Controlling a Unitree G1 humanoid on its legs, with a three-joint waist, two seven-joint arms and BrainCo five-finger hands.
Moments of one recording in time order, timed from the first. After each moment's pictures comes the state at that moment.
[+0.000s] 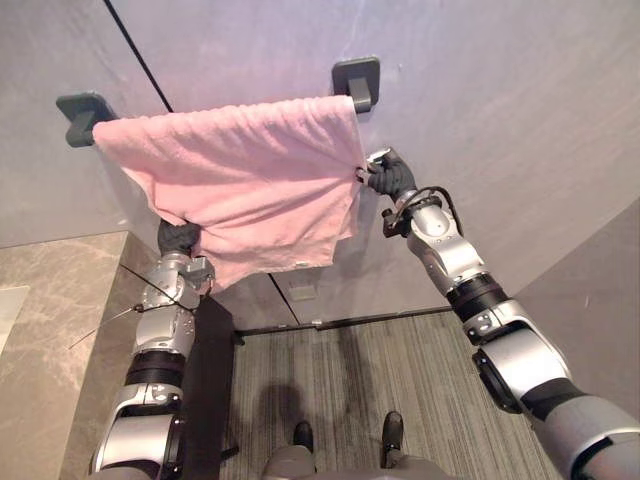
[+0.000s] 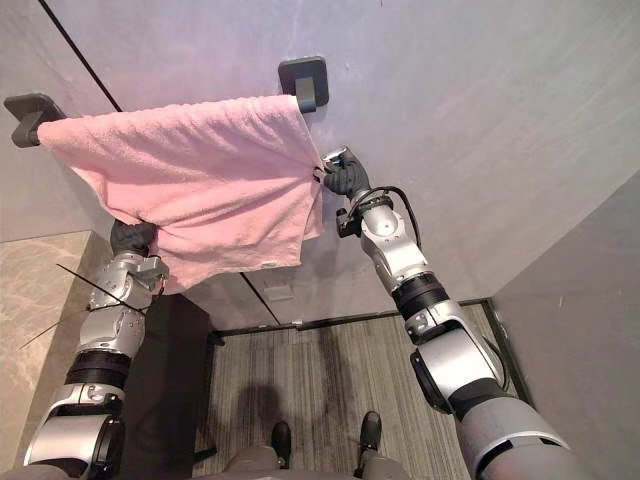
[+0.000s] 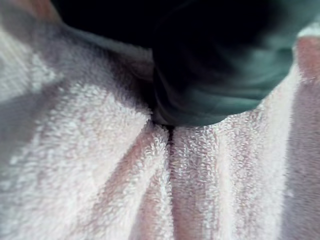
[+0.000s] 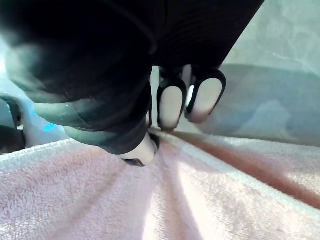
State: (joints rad) left arm -0.42 0.40 0.12 0.51 -0.46 -0.13 0.07; right arm -0.89 -0.24 0.31 0.63 0.35 -0.03 -0.02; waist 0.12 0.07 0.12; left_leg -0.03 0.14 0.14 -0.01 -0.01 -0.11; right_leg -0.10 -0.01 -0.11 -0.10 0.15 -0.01
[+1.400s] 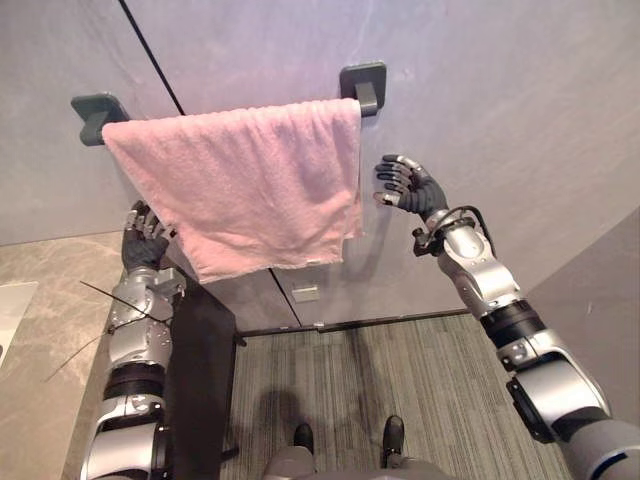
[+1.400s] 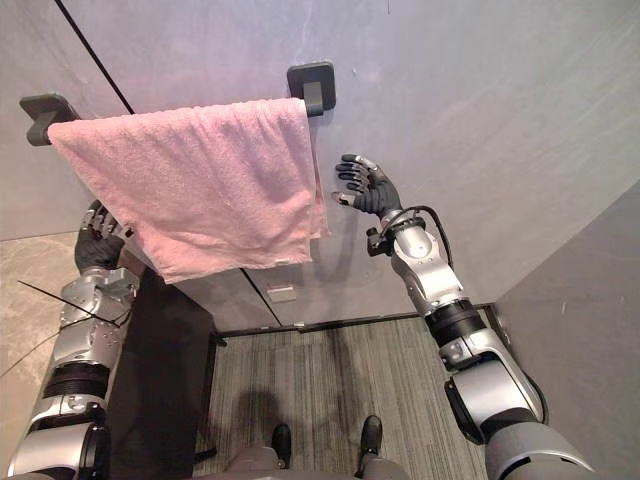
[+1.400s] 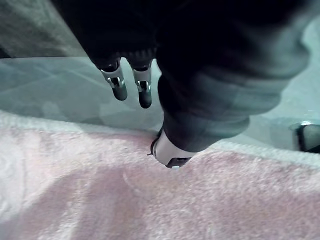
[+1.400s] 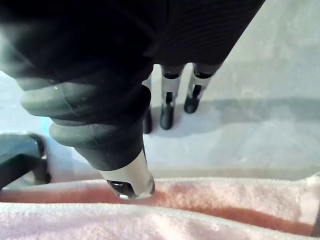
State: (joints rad) left arm -0.37 0.47 0.25 0.54 -0.54 -0.14 0.05; right arm -0.67 -0.42 0.31 0.41 0.45 -0.03 0.03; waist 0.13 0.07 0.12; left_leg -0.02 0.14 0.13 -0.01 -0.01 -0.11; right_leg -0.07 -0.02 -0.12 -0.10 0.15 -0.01
